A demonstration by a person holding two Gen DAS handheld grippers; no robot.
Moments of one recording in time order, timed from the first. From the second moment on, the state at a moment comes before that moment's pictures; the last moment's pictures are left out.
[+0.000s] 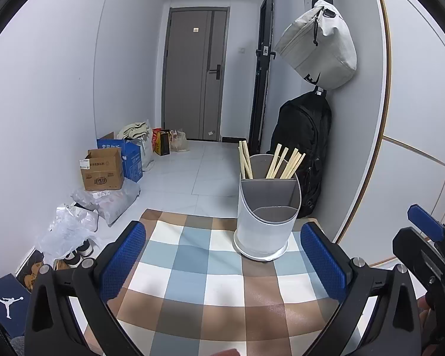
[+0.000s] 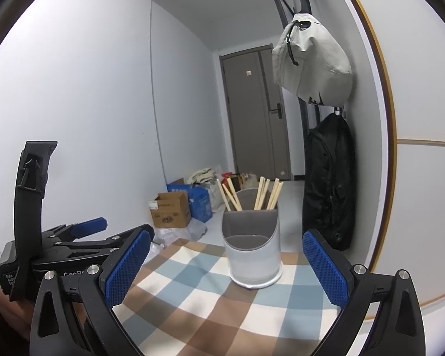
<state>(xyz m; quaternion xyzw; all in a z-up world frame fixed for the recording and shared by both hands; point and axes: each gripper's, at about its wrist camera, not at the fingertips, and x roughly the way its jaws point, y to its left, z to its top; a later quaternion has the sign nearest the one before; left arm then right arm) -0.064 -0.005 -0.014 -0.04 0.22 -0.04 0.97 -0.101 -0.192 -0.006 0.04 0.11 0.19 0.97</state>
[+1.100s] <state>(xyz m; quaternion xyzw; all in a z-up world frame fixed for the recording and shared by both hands) -0.065 -0.002 -0.014 -0.05 0.22 -0.04 0.97 -0.101 -0.190 -0.007 0.03 0.11 0.18 0.98</state>
